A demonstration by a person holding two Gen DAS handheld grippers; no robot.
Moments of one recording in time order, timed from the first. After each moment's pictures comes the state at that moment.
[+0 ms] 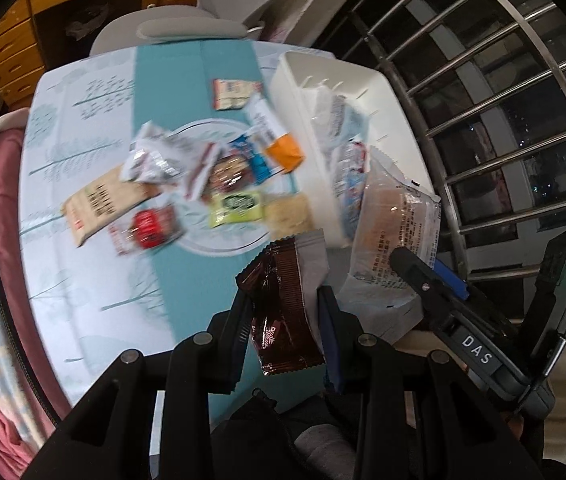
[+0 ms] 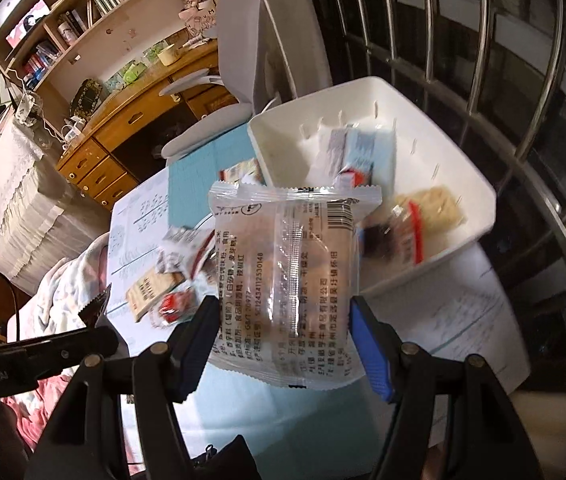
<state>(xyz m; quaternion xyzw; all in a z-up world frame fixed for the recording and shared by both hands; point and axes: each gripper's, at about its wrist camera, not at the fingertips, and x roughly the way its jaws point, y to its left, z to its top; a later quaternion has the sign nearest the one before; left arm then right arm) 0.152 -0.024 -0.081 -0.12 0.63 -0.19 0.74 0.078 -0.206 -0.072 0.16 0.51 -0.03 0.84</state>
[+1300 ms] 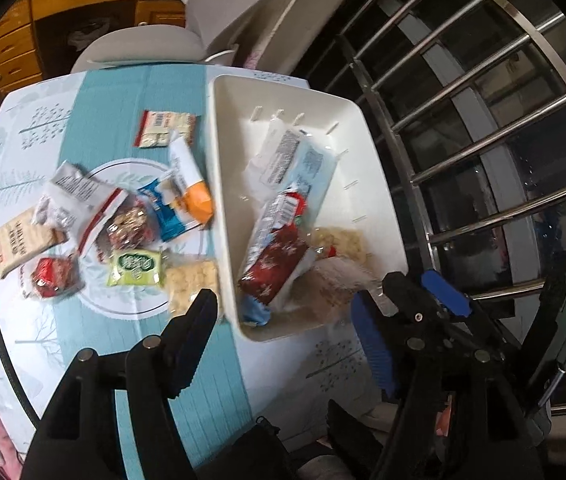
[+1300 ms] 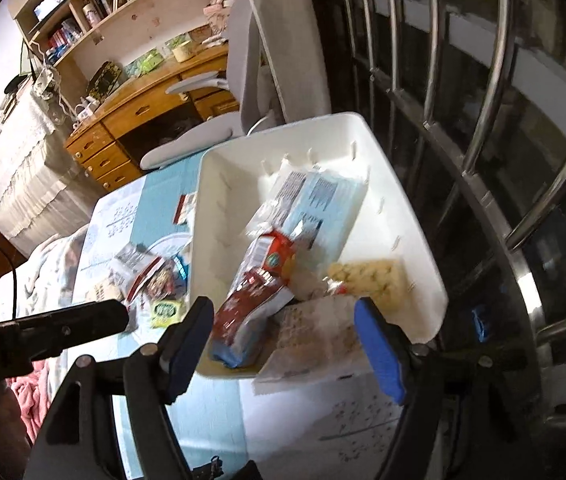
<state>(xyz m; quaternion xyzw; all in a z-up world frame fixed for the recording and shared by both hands) 0.199 -0.143 -0.102 -0.16 0.59 -0.15 0.77 0.126 -0.305 -0.084 0.10 0.51 0.03 0.85</state>
